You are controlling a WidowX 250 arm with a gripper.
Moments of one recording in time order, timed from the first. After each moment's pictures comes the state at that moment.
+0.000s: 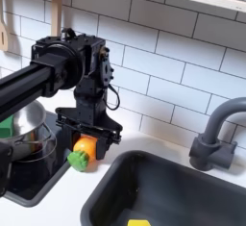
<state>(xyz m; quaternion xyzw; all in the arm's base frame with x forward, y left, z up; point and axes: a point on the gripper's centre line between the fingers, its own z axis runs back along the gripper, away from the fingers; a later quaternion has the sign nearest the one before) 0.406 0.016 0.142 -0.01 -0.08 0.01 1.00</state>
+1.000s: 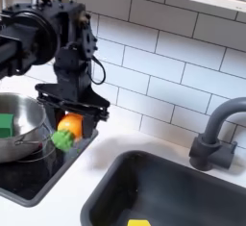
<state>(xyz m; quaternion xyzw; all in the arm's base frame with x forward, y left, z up) 0.379 0.036 0.203 0.00 -0.14 0.04 0.99</state>
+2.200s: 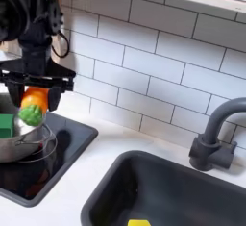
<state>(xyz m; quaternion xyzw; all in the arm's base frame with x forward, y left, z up) 0.381 0.102 0.211 0.05 -0.13 0.22 0.97</state>
